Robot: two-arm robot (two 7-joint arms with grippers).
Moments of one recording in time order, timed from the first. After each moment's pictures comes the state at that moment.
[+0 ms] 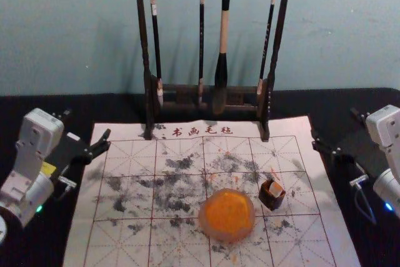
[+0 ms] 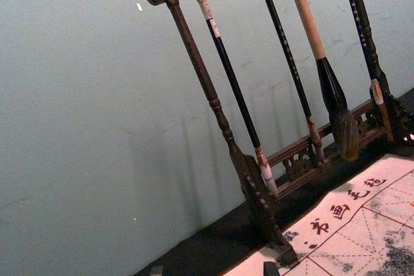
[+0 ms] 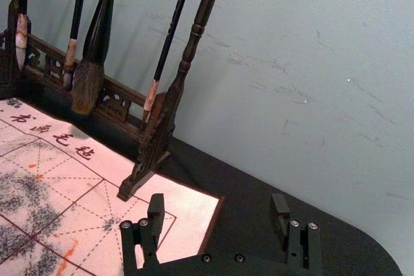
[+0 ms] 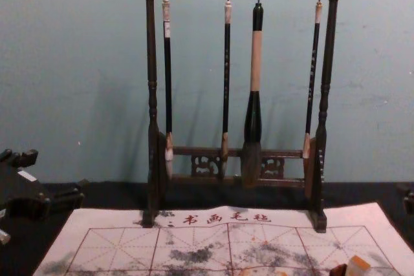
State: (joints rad) left arm -0.20 0.60 0.45 -1.41 -0.25 -0.12 0.03; right arm 0.20 0.60 -0.45 -1.41 0.25 -0.12 -0.03
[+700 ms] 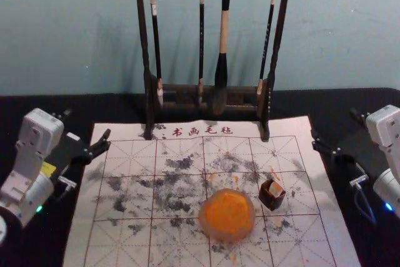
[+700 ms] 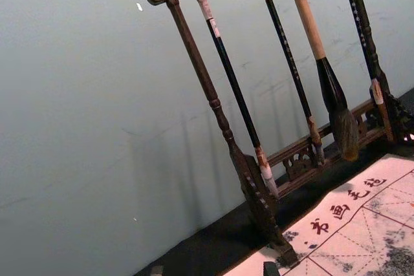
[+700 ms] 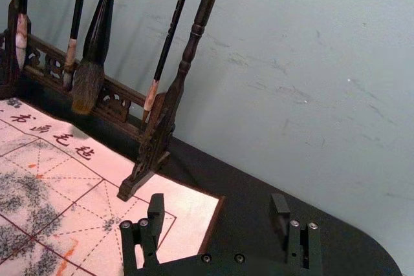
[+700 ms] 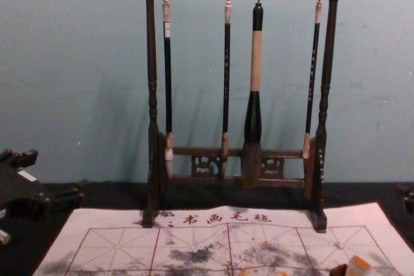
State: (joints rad) left arm -0.20 0.60 0.45 -1.41 -0.25 -0.12 0.03; right arm 0.20 0.60 -0.45 -1.41 0.25 -0.12 -0.03
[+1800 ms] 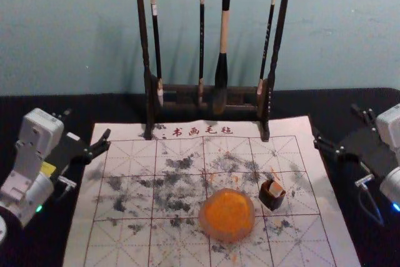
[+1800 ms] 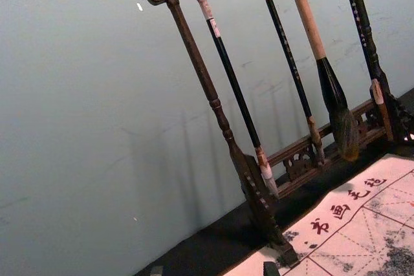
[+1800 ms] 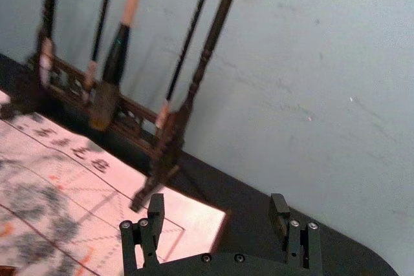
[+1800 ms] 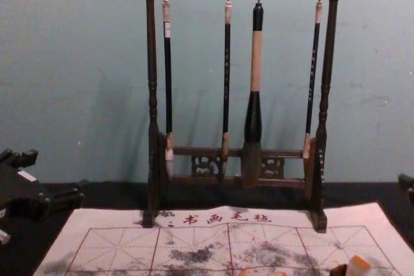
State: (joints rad) left arm -0.20 0.60 0.45 -1.41 -0.25 -0.12 0.03; right arm 0.16 0.63 -0.41 -1.47 0.26 -0.14 0.02
